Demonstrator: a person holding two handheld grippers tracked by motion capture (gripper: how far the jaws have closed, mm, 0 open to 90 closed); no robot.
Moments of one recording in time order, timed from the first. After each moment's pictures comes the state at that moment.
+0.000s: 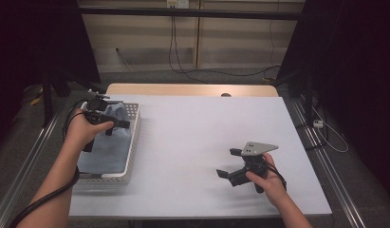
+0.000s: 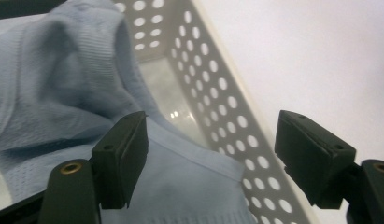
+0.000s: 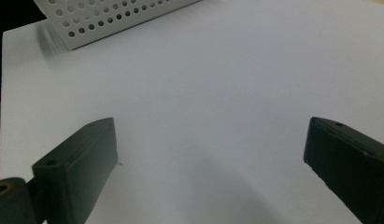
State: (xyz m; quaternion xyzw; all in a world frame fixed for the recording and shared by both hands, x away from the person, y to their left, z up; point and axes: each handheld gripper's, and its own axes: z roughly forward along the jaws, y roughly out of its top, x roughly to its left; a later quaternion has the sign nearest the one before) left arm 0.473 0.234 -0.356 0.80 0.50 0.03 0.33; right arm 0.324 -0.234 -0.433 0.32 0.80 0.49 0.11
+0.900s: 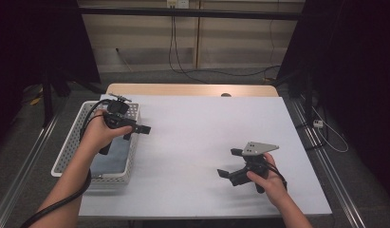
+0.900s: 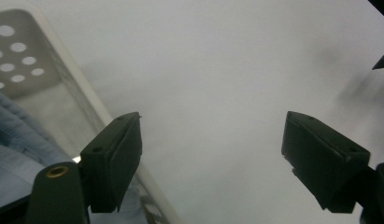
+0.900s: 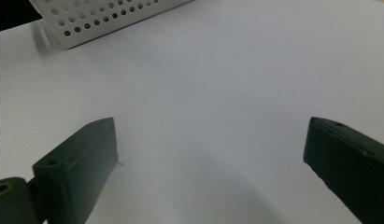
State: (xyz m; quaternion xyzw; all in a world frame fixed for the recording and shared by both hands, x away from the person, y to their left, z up) left arm 0.454 0.176 -0.348 0.84 0.42 0.00 0.36; right arm 0.324 -0.237 -0.433 0.33 0.80 0.49 0.11
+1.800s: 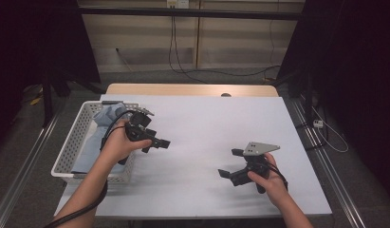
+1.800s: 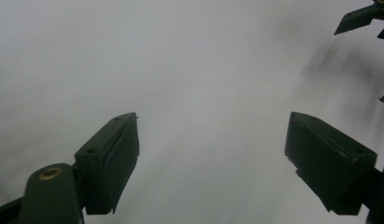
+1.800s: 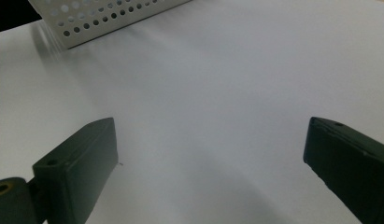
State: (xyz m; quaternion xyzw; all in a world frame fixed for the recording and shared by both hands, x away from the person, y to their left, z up) left arm 0.430 0.124 -0.371 0.86 0.36 -0.03 0.36; right arm 0.323 -0.240 -0.434 0.33 0.80 0.49 0.11
